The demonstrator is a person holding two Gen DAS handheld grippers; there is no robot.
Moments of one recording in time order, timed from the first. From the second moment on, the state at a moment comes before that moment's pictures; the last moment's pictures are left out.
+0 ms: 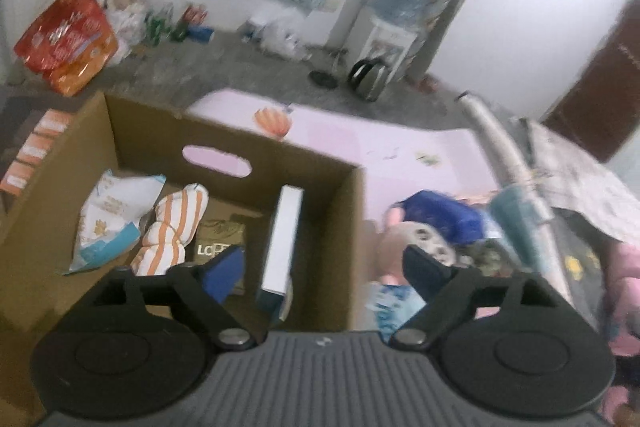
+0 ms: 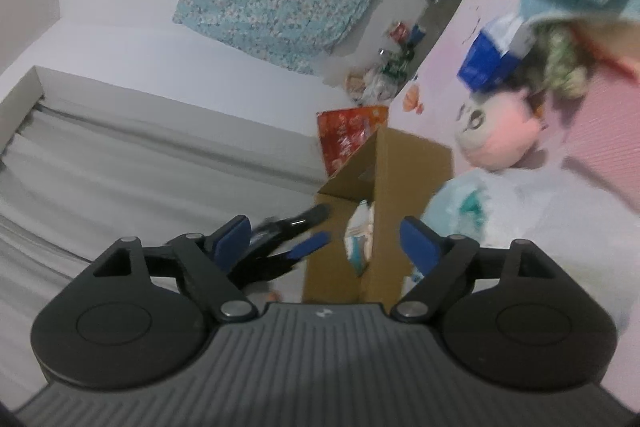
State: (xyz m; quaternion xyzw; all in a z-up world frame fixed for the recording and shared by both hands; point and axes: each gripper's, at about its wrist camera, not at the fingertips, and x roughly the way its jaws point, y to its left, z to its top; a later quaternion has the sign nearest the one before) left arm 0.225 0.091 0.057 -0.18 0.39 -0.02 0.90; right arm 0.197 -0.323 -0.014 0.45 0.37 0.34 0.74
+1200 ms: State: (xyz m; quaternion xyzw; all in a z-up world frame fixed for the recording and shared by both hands) left arm 0.092 -0.093 0.044 -0.09 0.37 -0.21 0.90; right arm 0.047 -0.433 -0.113 0.45 0.33 0.21 0.80
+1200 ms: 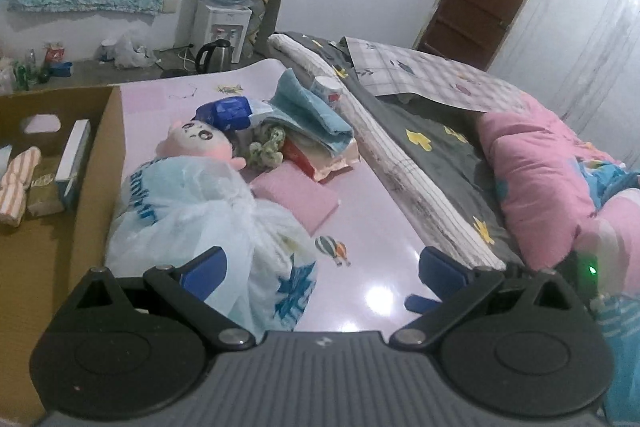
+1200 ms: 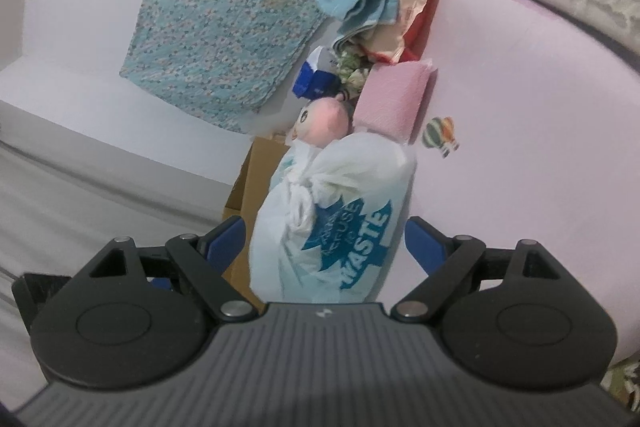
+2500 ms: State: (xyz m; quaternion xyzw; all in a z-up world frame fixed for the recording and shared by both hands) left arm 0.339 -0.162 -0.075 -0.15 0.57 -0.07 0.81; right arm 0.256 -0.405 -0.120 0.15 0.39 0.19 0.89
